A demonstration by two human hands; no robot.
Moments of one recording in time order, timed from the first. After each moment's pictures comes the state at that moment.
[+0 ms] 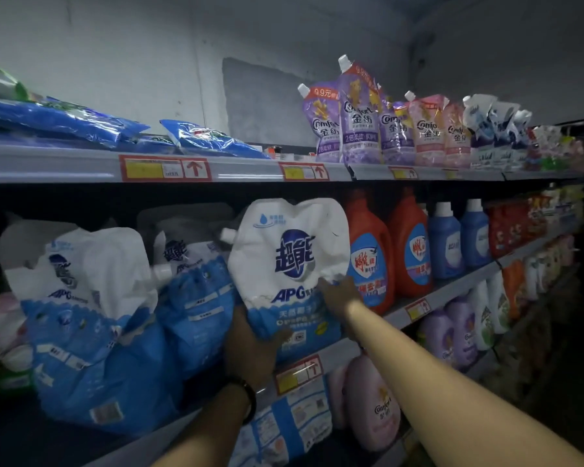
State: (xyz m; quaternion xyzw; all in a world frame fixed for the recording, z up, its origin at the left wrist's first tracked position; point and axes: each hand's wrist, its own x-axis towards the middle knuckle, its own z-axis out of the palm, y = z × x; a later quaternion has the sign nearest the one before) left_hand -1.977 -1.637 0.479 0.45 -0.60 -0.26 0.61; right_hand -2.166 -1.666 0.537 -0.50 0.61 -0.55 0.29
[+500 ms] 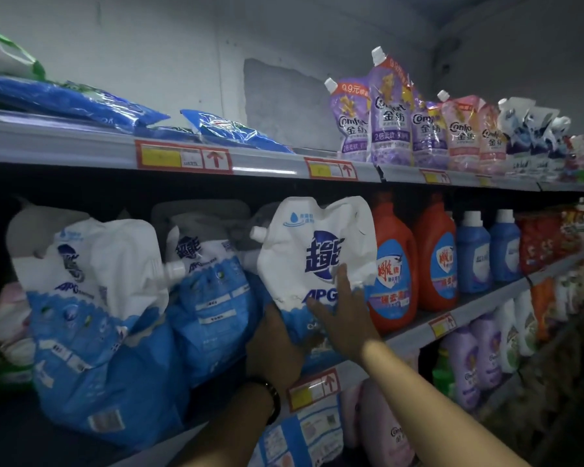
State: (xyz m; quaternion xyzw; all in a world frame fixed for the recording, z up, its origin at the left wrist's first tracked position) left_hand -1.985 -1.656 0.485 0.46 -0.69 -0.19 0.52; right_hand -2.149 -1.695 0.496 -0.65 0.55 -0.51 0.13
